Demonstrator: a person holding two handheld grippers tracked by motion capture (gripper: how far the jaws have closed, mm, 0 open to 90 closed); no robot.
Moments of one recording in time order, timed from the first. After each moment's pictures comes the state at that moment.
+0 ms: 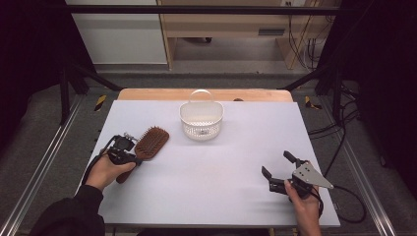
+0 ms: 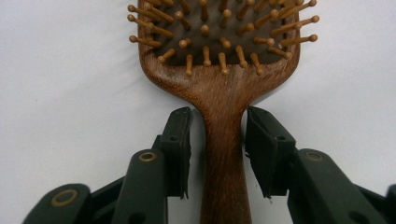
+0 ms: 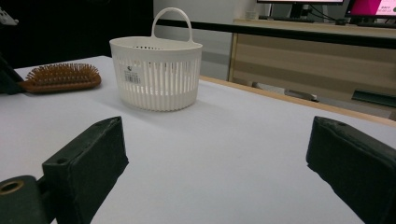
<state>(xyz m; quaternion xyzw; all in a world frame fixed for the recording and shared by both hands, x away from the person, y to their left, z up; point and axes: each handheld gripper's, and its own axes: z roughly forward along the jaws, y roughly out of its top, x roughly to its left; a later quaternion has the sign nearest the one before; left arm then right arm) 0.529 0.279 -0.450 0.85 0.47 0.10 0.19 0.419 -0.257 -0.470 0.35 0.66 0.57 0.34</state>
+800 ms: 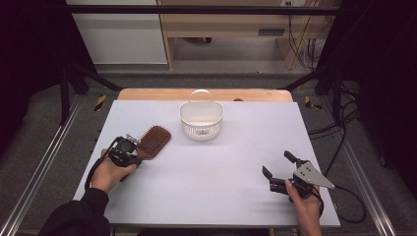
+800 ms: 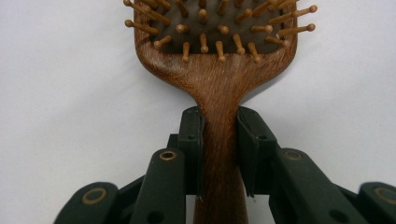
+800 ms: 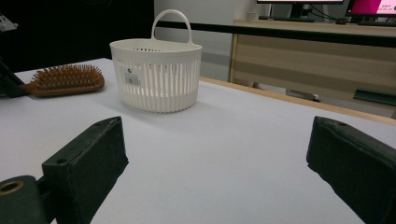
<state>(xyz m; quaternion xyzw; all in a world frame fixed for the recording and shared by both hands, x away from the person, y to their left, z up) 0.520 0.272 -0.453 0.86 0.45 0.15 0.18 0.419 -0.259 -0.470 0.35 0.66 0.57 0.34</state>
